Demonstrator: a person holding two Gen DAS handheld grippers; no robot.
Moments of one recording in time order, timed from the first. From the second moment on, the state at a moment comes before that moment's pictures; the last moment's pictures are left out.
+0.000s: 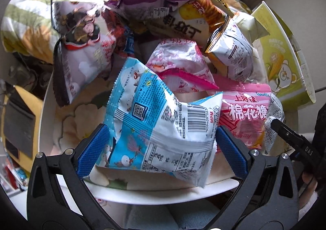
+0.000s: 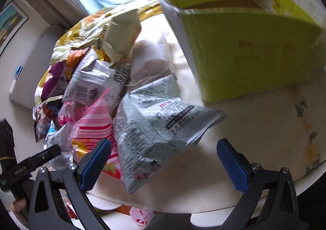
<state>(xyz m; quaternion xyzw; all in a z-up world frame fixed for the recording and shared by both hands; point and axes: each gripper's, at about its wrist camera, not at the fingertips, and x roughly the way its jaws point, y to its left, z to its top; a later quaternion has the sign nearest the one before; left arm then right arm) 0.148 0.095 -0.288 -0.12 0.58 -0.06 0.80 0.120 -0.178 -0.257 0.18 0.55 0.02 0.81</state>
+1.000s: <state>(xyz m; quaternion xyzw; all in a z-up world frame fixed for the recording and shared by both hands) 0.155 0.093 -0.278 -0.11 0.59 -0.11 0.79 0.144 -0.177 -0.282 0.22 0.55 0.07 0.80</state>
